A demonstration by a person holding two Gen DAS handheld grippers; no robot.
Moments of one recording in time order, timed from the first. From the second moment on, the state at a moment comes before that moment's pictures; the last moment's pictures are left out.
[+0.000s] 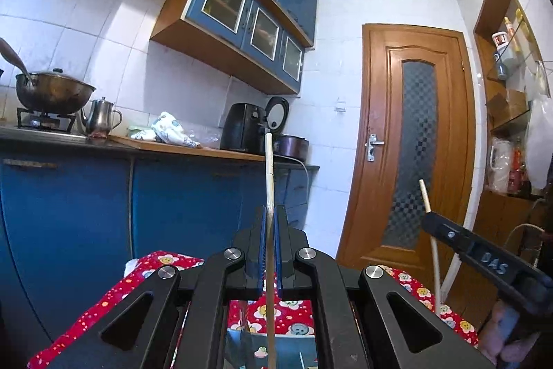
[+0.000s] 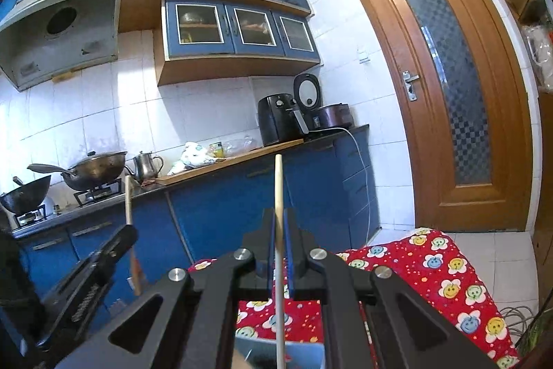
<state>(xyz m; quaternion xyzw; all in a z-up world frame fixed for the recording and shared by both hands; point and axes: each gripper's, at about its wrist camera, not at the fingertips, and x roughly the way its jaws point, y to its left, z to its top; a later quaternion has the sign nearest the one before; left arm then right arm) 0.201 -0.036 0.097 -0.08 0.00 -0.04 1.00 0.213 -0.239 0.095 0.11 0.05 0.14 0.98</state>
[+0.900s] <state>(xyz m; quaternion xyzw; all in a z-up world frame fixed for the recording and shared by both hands) 0.188 -0.049 0.090 -0.05 0.07 -0.06 0.99 0.193 -0.231 0.063 0.07 0.13 0.13 0.98</state>
